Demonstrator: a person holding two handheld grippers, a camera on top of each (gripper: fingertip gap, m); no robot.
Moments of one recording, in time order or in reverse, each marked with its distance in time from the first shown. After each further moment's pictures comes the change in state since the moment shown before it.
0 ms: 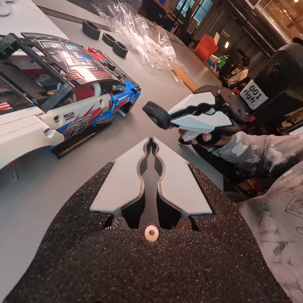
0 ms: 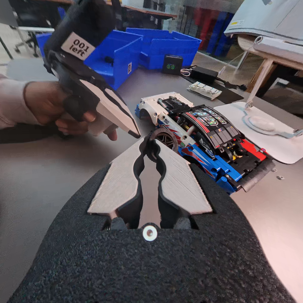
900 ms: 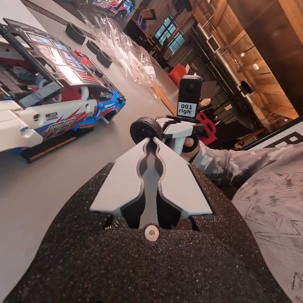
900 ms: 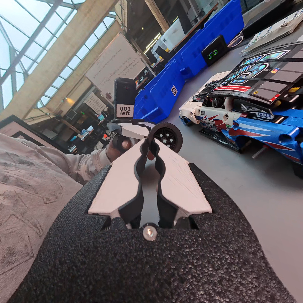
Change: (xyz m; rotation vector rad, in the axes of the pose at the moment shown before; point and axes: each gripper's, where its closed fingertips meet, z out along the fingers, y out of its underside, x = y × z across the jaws) left arm 0.015 -0.015 0.001 0.092 0.153 -0.183; right arm -0.011 -0.012 0.001 0.161 -0.412 0.776
